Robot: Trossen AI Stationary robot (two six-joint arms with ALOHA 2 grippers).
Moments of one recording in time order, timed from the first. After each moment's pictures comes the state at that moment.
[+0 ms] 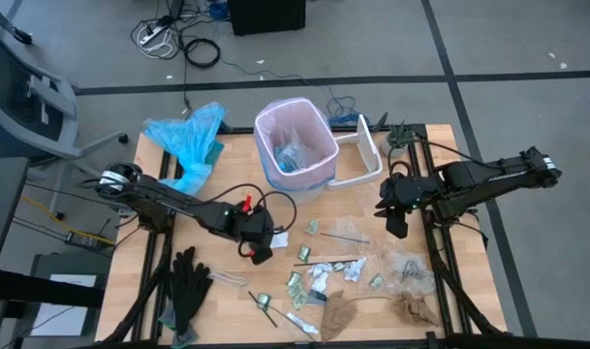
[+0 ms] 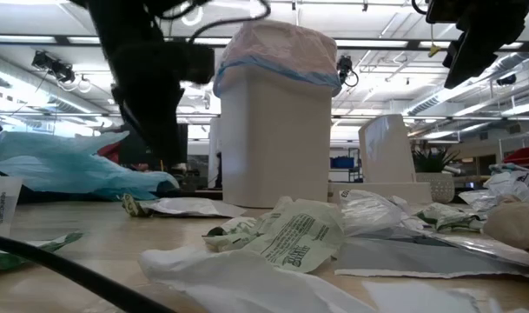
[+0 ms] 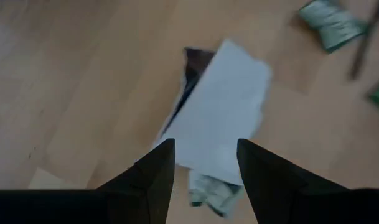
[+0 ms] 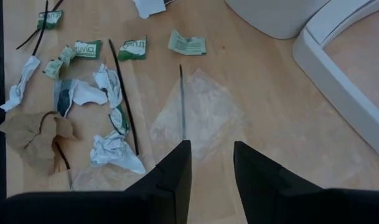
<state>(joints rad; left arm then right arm) -0.25 1.61 1.00 -0.61 -0.25 -0.68 0.19 0.84 0.84 -0.89 0.13 0.48</state>
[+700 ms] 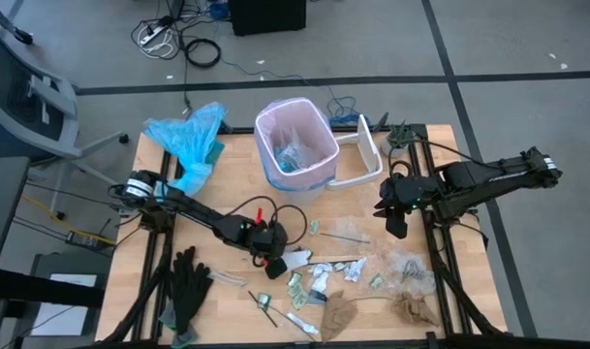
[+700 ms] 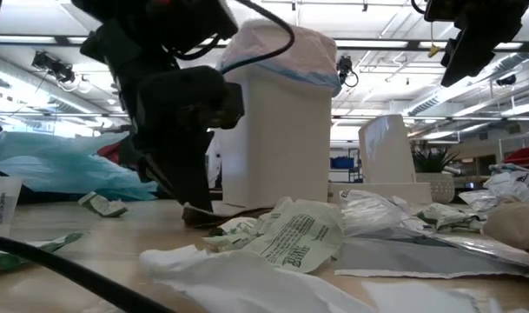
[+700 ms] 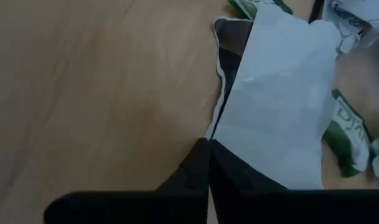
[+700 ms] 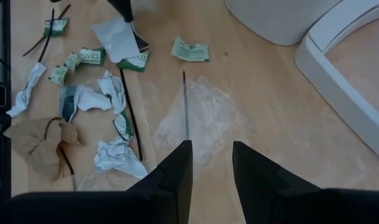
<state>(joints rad) -0.28 1.86 0.98 -0.23 -0.08 -0.76 0.19 0.84 0.84 -0.86 0.13 0.48</state>
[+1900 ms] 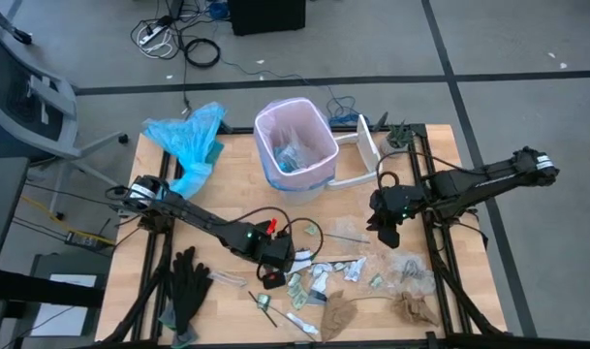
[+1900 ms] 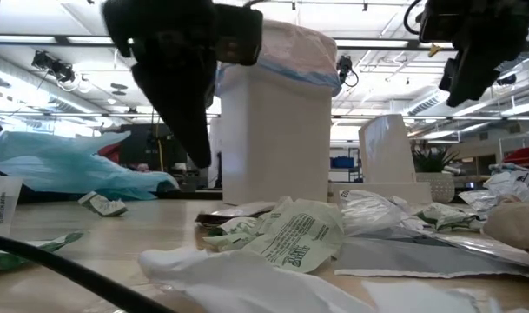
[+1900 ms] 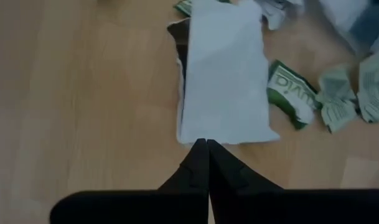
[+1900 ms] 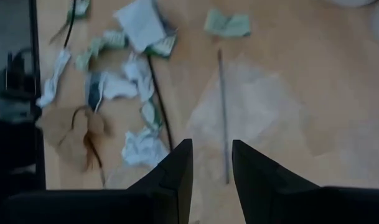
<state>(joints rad) -0.36 1.86 1.33 -0.69 -0.18 -0.55 0.21 0.92 0.72 -0.68 -0.01 0.55</state>
